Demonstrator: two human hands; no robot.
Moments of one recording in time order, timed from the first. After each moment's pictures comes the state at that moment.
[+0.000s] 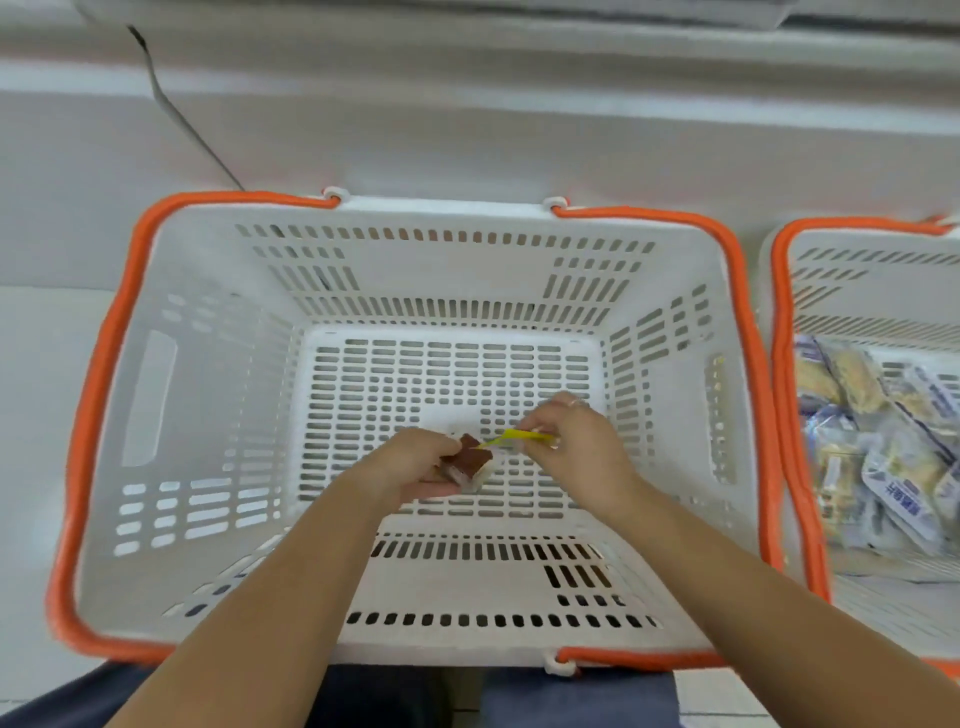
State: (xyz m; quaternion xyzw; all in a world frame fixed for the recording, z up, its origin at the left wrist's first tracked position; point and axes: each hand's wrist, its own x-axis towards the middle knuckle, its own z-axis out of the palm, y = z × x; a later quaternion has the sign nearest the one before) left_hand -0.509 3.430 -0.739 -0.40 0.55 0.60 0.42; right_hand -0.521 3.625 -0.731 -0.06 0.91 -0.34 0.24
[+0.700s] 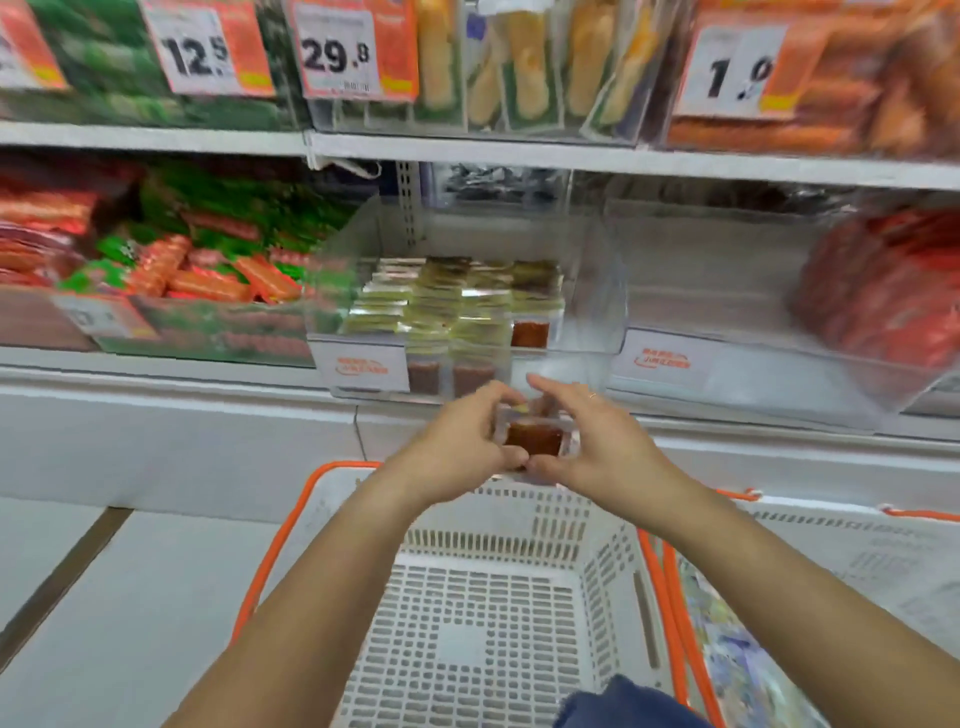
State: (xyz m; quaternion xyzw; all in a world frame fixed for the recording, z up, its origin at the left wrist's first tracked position) left_hand -0.530 3.450 -0.402 0.04 0.88 0.46 0.08; right_hand -0.554 3.618 -0.411 -0.24 0.93 -0.28 0.00
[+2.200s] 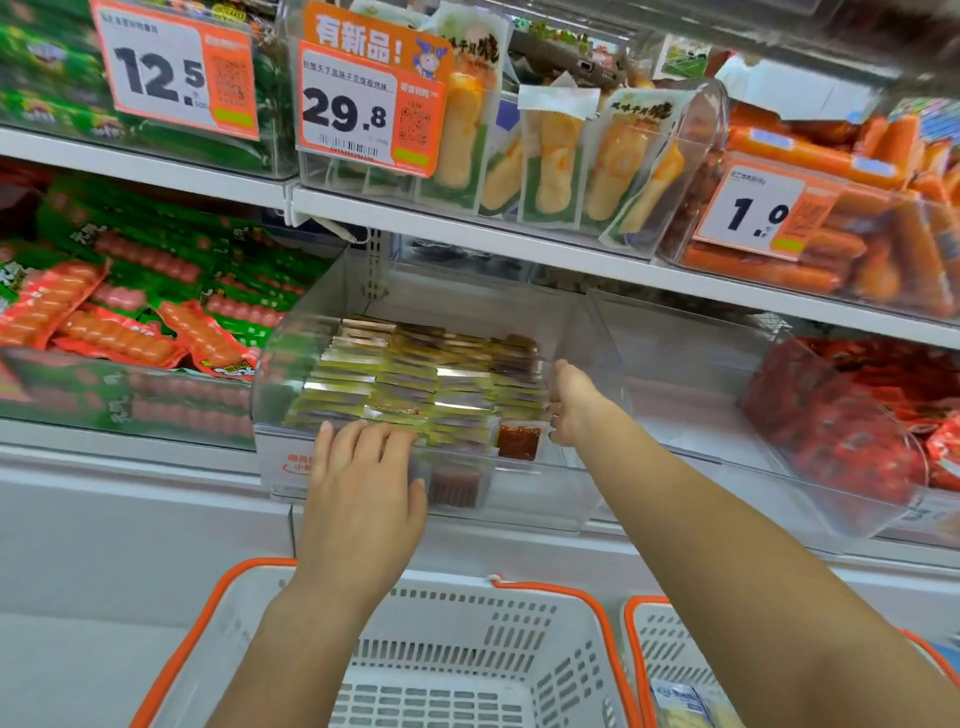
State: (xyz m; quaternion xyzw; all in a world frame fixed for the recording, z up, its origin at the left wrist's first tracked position) left_hand -0.591 3.391 -0.436 -0.01 0.95 0.16 -0.26; right_hand -0.756 3.569 -0.388 0.24 0.71 -0.65 0.13
